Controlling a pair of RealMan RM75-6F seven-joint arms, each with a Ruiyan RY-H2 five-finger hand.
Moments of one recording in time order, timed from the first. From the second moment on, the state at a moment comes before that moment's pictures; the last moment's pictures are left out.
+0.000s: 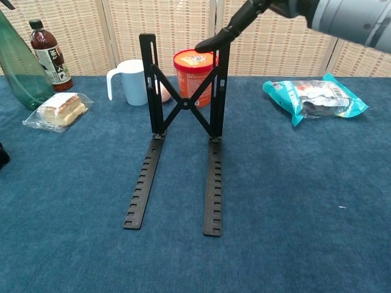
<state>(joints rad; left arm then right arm) -0.06 -1.11 -0.05 -1.74 1.53 1.55 0.22 0.97 -1.33 0.17 -1.50 -1.46 1.07 0.50</state>
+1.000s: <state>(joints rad) -0.09 -1.12 -0.06 -1.74 1.52 1.52 0.22 0.93 -1.30 0.17 -1.43 -1.50 0.80 1.03</state>
